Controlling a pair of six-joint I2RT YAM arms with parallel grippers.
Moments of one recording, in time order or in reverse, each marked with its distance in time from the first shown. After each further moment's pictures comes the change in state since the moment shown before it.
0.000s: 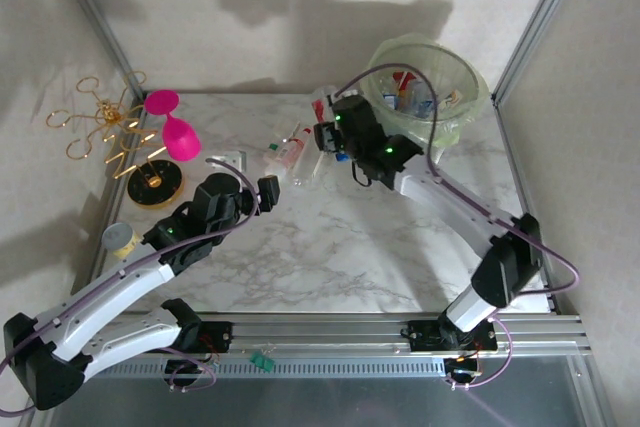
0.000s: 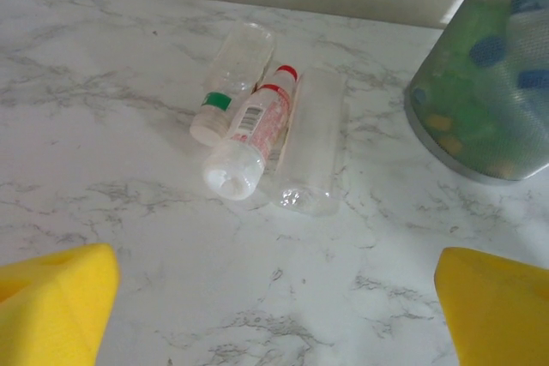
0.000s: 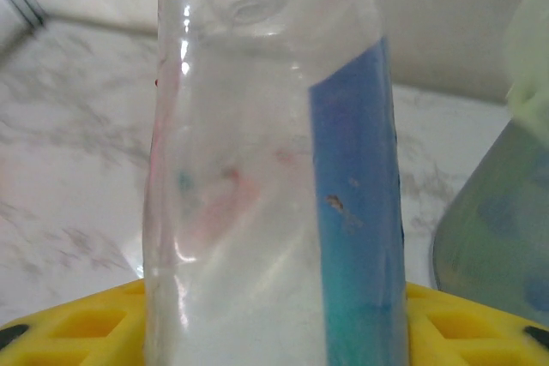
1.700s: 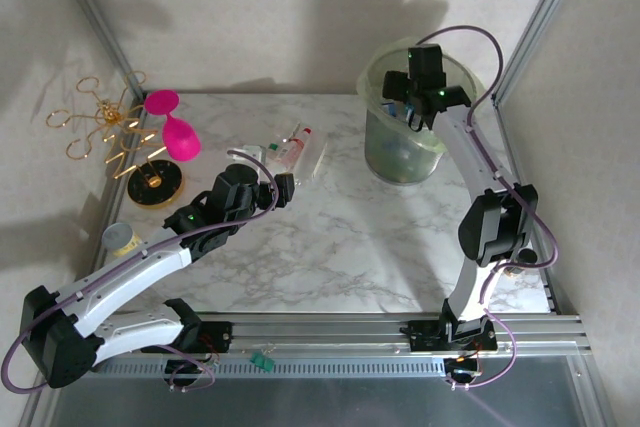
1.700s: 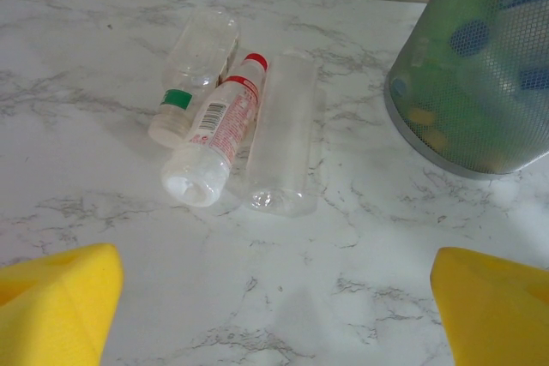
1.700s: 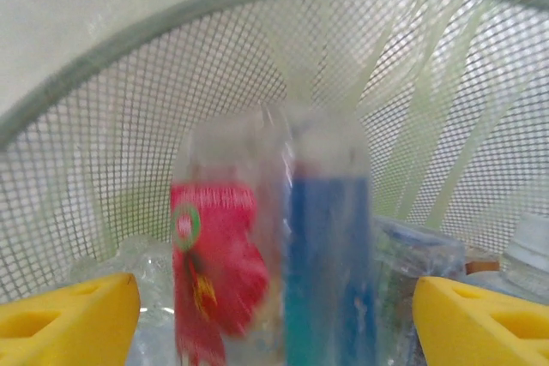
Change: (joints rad) left arm -0.019 0.150 0.030 0.085 0.039 0.035; right arm -0.463 0.257 0.316 -0.131 -0.062 -0.012
